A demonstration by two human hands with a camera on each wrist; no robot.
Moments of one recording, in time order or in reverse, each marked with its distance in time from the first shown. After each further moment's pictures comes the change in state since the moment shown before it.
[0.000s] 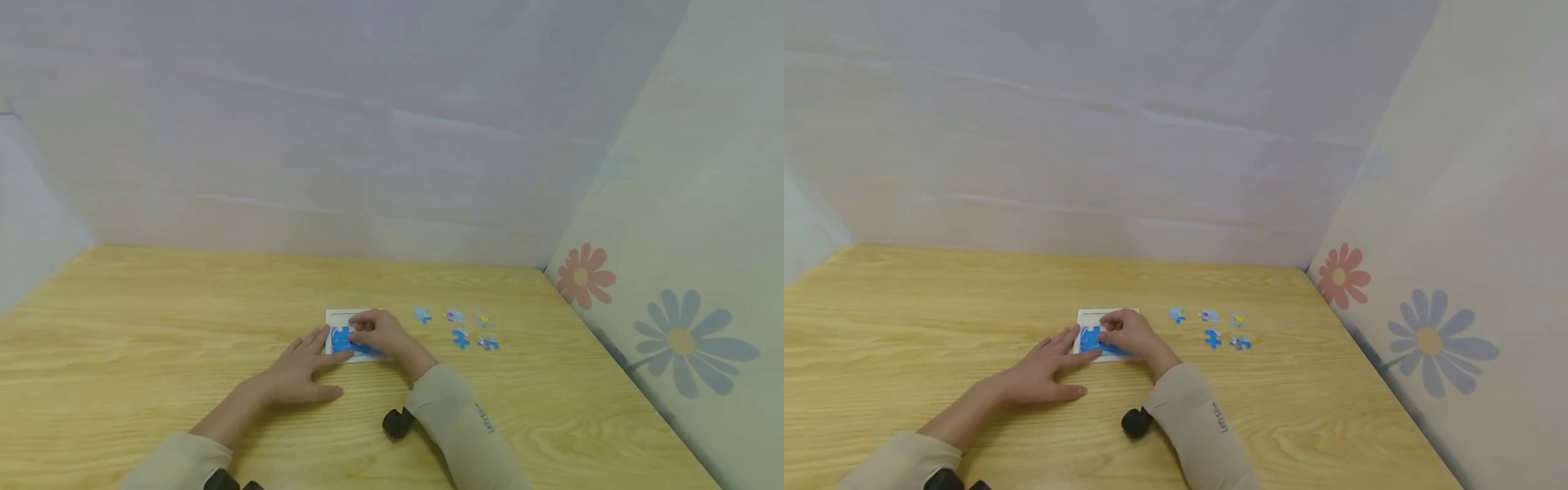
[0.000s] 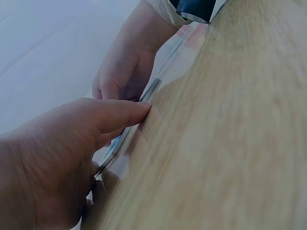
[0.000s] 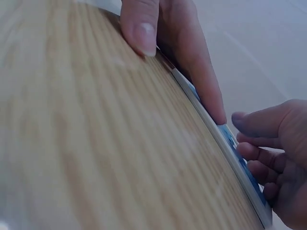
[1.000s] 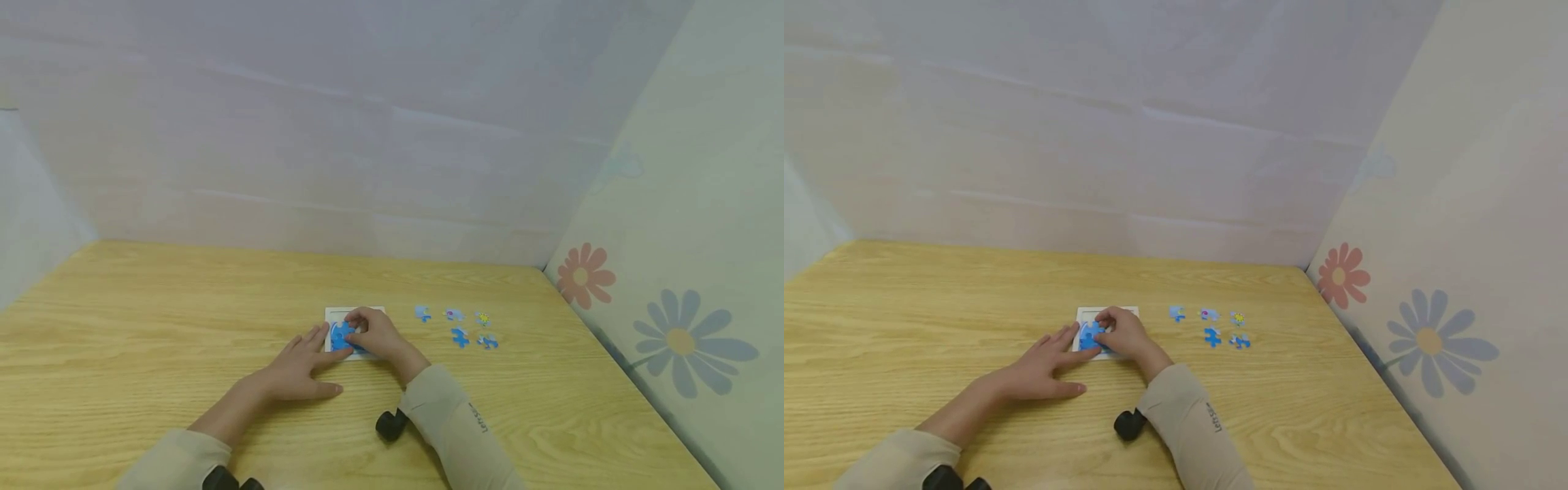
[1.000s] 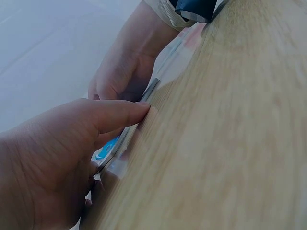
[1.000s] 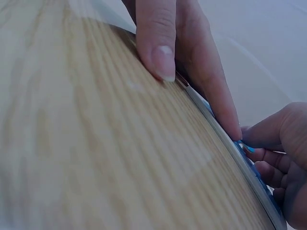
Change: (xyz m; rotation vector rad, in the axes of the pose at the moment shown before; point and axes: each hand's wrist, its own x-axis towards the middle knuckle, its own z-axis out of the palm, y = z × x) left_hand -0.001 0.005 -0.004 -0.020 -0.004 0.002; right_hand -0.004 -0.009 0.008 -0.033 0.029 -0.050
